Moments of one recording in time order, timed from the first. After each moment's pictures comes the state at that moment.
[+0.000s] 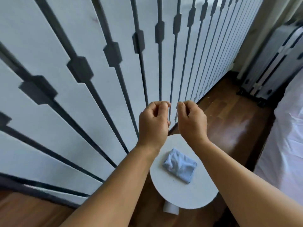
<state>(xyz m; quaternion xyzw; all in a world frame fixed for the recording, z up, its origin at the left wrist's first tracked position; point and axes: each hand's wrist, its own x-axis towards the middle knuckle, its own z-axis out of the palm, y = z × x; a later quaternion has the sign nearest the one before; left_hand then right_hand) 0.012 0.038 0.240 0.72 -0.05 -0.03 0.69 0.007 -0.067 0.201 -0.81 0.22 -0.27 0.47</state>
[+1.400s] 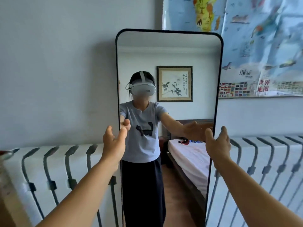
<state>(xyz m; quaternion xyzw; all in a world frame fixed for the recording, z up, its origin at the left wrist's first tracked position) -0.181 0.545 0.532 0.72 0.23 0.35 0.56 -0.061 0.287 0.516 -0.80 0.02 -0.18 0.57</state>
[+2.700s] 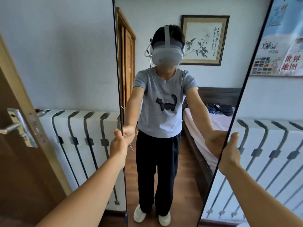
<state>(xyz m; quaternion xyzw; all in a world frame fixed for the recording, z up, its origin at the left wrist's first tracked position) -0.218 0.514 0.442 0.59 0.45 0.29 0.61 -0.089 0.240 0.446 -0.64 0.19 0.01 0.74</state>
